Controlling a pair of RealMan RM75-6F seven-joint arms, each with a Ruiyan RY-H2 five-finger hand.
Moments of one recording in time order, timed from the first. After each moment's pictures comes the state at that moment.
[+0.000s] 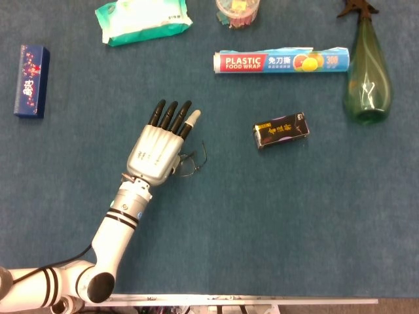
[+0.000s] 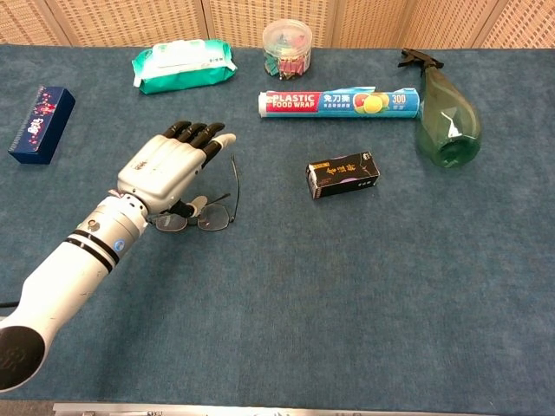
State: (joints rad) left arm -0.54 -1.79 -0.09 -1.50 1.22 1.17 0.78; right arm -0.06 -1.09 0.15 -1.44 -1.56 1.79 0.45
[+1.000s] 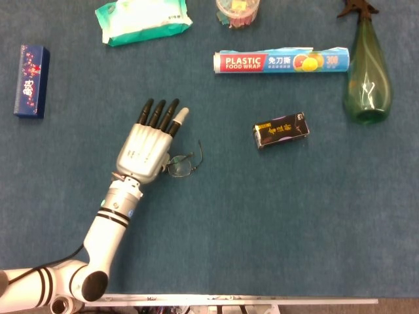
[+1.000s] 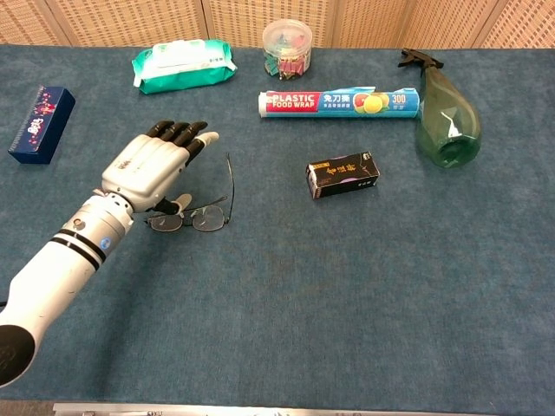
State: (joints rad) left arm -0.53 -1.77 -0.08 -1.47 1.21 1.20 0.74; right arm -0.06 -1.09 0.15 -1.44 -1.56 1.79 0.45
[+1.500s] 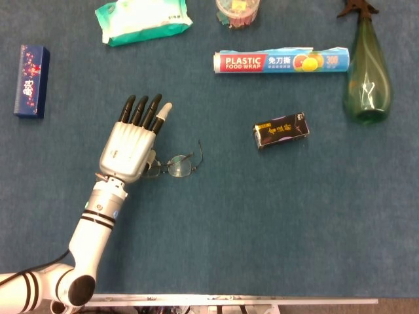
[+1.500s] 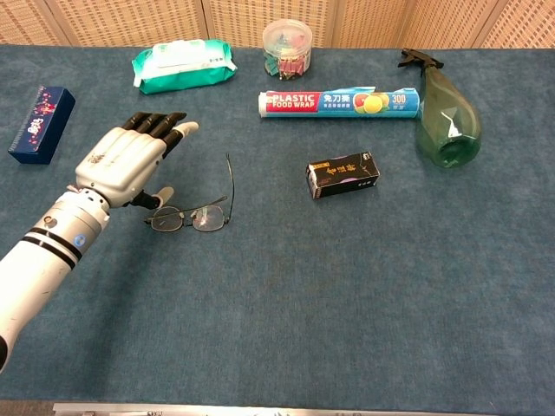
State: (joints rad) left arm -0.49 -1.70 -0.06 -1.52 1.24 1.24 0.70; right arm -0.06 -1.09 0.15 -1.45 -1.57 1.79 0.43
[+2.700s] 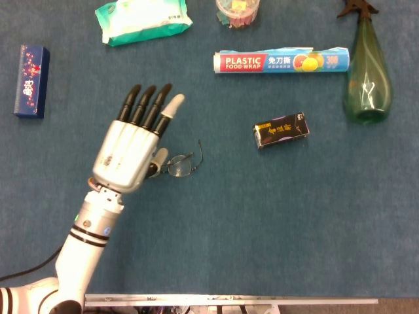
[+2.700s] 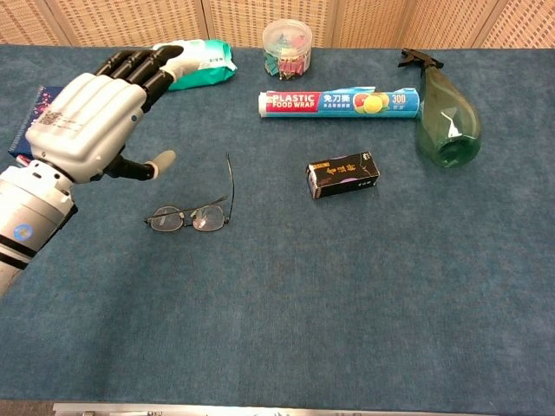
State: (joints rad) left arm -0.46 -1.55 -0.09 -1.87 1.42 1.35 0.73; right arm -0.07 -1.09 0.16 -1.43 -1.55 1.81 0.47
